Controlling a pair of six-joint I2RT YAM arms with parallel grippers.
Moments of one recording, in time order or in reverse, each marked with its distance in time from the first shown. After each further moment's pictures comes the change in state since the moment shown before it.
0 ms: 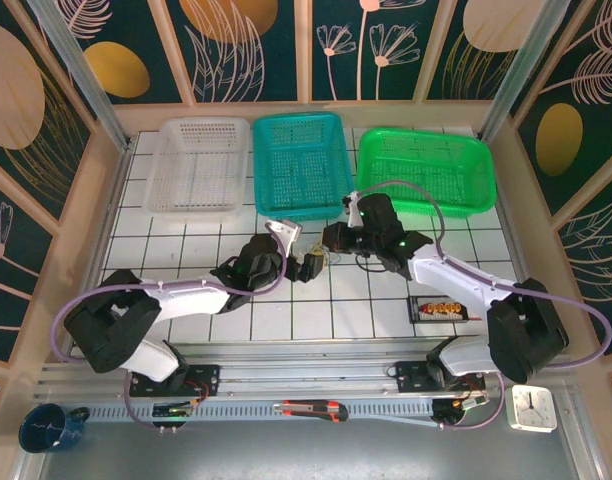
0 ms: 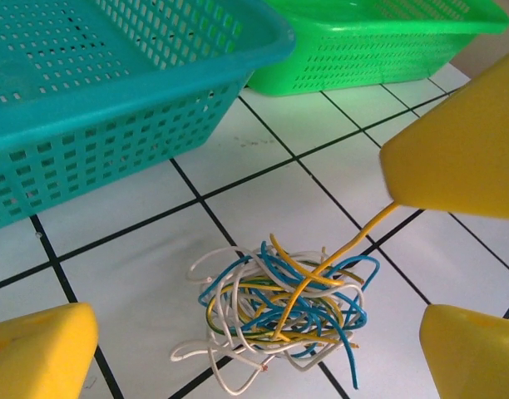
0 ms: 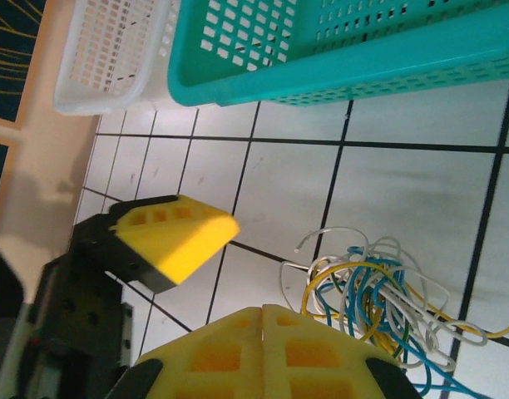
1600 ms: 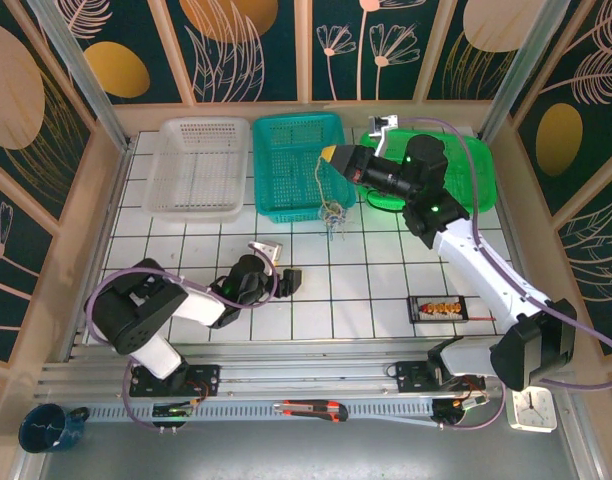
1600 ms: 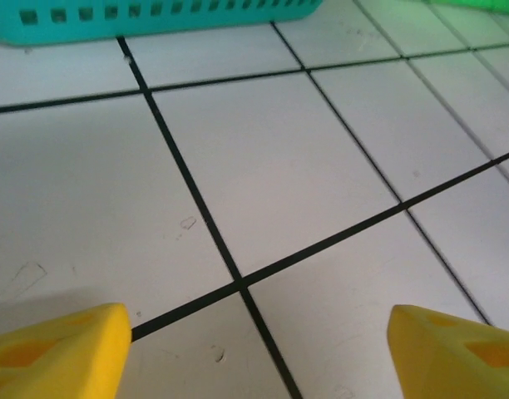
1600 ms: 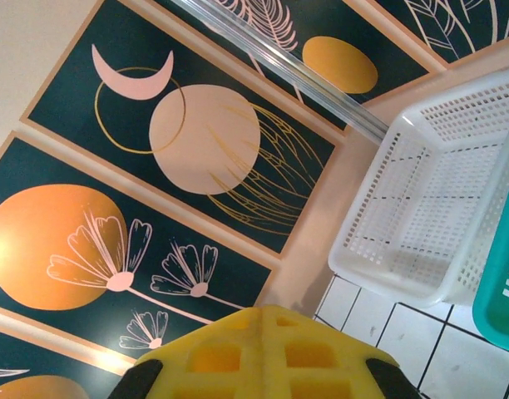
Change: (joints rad) left arm 0.058 0.102 -0.217 0.230 -0.011 -0.091; right arm -0.169 -0.046 0.350 0.229 -0.290 0.272
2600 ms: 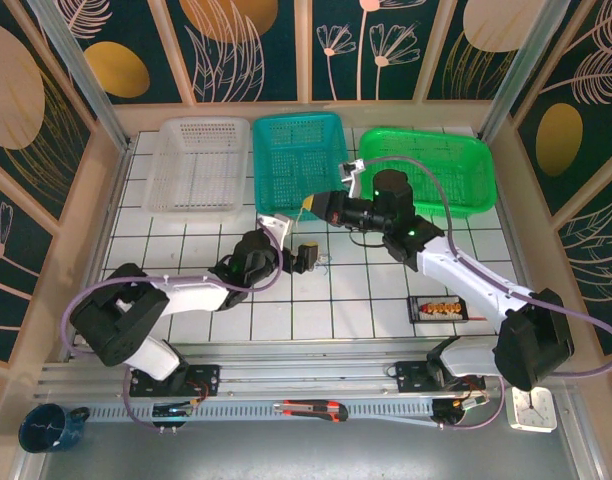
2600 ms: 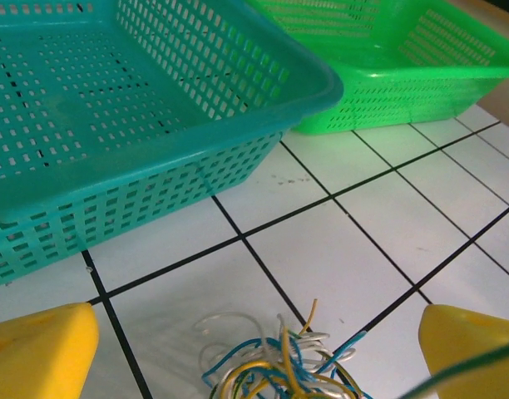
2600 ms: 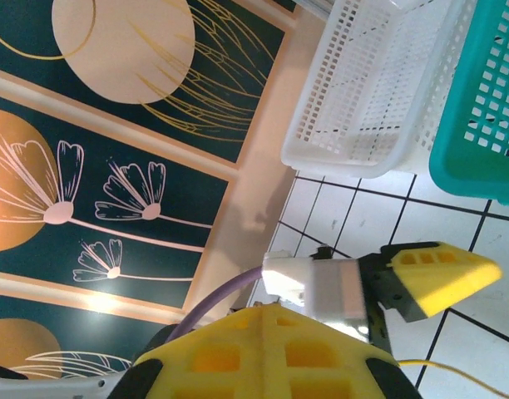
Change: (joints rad) left arm 0.005 -0.054 0.203 -0.104 0.003 0.114; right arm 0.144 0.000 -0.220 -0.003 0.036 -0.026
